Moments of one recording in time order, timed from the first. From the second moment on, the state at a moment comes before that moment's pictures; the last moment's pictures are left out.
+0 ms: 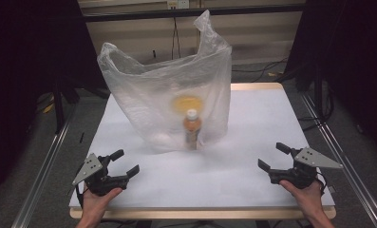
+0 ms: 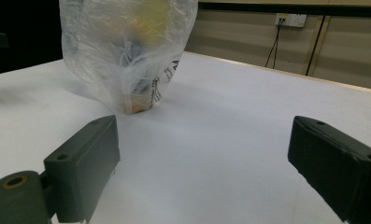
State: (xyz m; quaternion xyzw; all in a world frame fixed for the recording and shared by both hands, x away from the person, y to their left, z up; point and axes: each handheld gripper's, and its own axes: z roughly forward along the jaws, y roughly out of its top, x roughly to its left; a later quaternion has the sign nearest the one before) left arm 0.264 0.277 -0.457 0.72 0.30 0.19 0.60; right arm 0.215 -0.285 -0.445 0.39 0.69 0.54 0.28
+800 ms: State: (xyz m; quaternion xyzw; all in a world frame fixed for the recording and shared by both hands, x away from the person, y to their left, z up) left arm 0.281 0.253 -0.408 0.75 0.25 0.13 0.60; right arm 0.226 -0.268 -0.425 0.35 0.71 0.57 0.22
